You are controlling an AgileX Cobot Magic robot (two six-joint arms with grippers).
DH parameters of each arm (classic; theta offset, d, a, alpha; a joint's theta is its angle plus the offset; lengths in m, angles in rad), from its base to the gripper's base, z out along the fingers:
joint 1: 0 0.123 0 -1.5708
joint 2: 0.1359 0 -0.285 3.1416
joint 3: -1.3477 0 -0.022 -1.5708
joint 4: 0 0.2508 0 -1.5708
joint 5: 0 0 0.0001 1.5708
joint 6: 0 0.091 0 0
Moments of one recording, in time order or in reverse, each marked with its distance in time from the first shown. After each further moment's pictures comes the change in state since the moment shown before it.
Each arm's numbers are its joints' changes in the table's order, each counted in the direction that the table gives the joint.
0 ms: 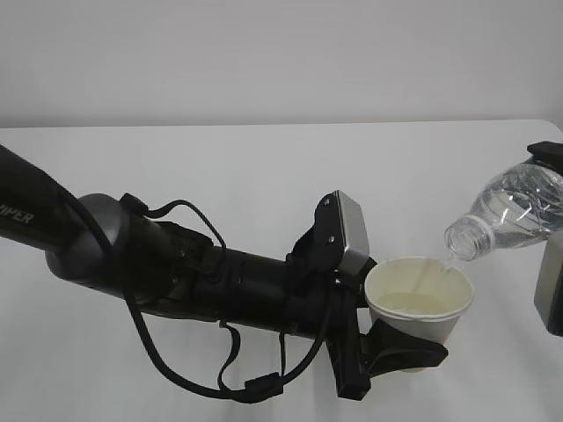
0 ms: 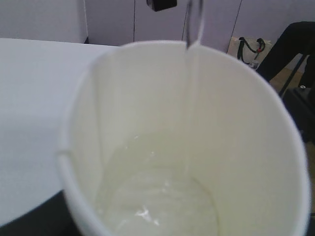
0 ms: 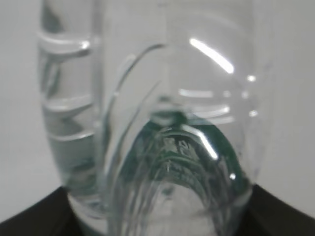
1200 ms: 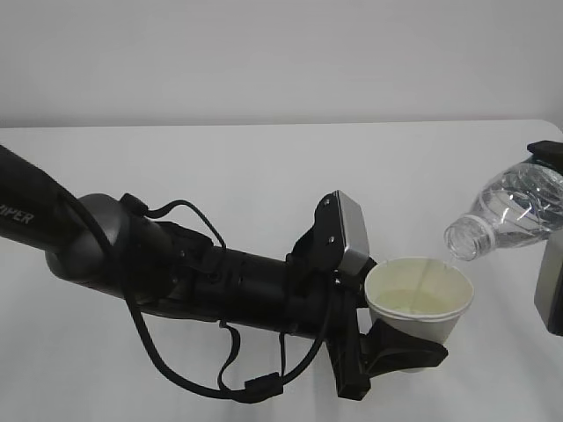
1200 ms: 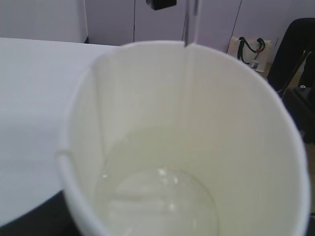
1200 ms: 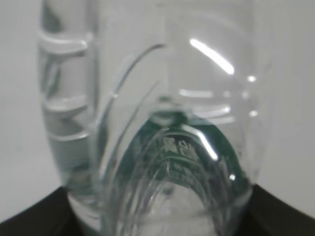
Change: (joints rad) left arm 0.000 0.000 0.000 0.000 0.000 0.000; right arm 0.000 0.000 0.000 0.000 -0.005 -0.004
